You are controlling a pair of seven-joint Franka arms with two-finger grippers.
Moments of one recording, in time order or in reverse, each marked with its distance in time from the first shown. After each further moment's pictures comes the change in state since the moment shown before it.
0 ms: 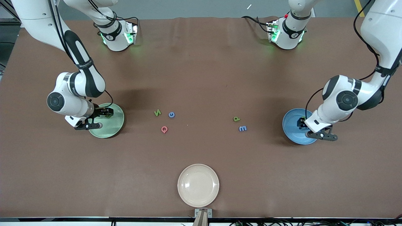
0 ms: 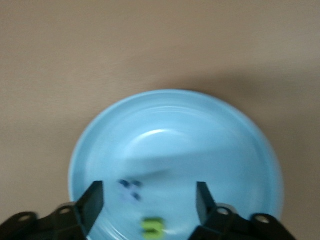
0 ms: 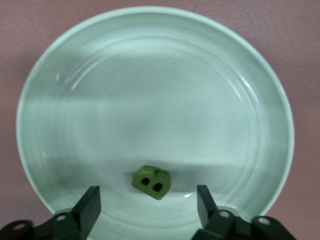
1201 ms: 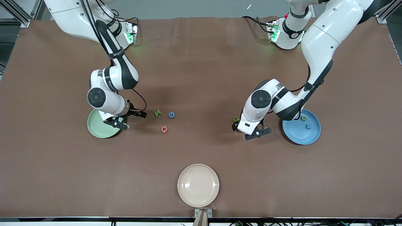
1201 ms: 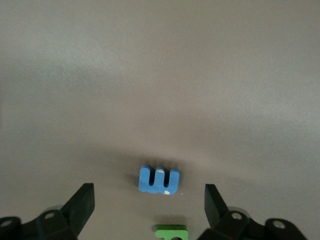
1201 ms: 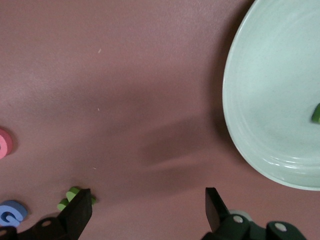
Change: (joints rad) left arm -0.602 0.220 0.127 0.273 -0.024 -0.037 -0.849; right arm 0.293 -0.002 0.005 0.086 0.089 -0.039 0.613
